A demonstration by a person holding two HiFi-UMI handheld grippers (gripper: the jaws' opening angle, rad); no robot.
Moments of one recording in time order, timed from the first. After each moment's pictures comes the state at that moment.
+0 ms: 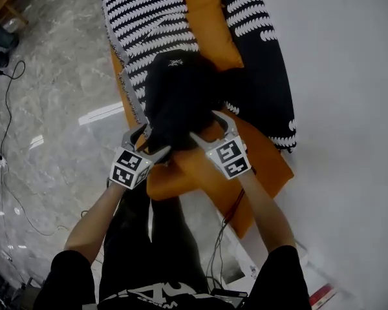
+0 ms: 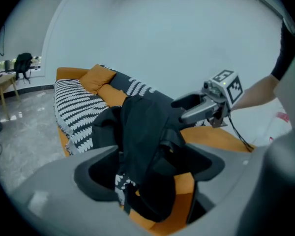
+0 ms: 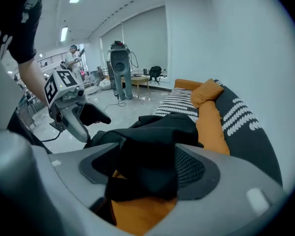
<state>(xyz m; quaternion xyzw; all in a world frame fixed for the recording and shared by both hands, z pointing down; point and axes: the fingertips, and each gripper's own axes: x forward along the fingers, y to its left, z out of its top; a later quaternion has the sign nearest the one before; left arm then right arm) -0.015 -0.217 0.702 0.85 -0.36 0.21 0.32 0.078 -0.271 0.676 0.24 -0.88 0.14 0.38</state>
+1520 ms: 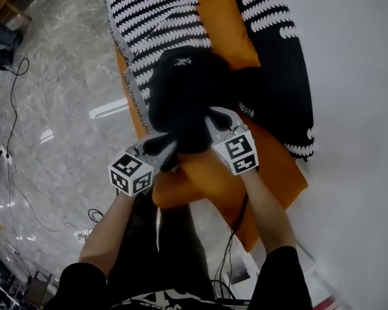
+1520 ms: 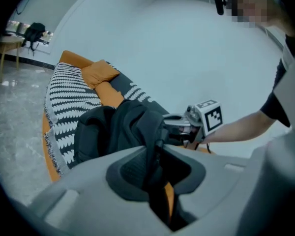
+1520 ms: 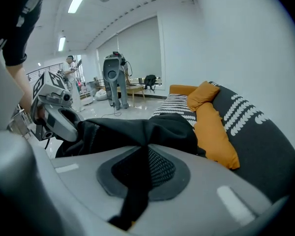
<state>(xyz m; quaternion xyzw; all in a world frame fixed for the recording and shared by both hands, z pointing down) 0.000 -0.246 0.702 0.85 -0.34 0.08 0.39 0.063 -0.327 0.716 0.27 -0.90 0.14 0.32</state>
